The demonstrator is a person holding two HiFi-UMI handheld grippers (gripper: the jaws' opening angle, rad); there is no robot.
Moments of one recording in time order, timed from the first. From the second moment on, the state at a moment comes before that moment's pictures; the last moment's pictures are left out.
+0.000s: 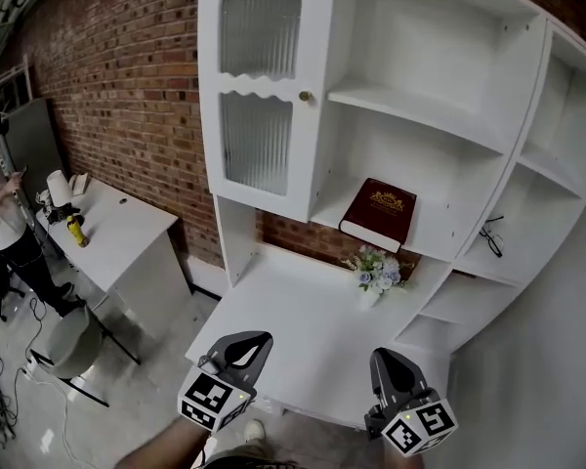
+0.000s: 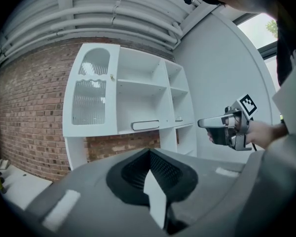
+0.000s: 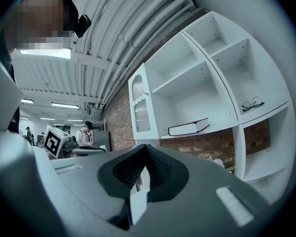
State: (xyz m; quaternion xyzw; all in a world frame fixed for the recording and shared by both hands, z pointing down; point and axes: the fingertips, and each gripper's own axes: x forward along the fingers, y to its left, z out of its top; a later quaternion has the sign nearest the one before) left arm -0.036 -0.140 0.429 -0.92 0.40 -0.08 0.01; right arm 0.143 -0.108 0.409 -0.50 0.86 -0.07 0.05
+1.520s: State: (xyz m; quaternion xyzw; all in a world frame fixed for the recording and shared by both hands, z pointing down) left arm 0.016 -0.324 0.420 -0.97 0.25 -0.04 0.01; right arm 0.163 -0.235 0.388 -0.63 0.78 -0.06 0.02
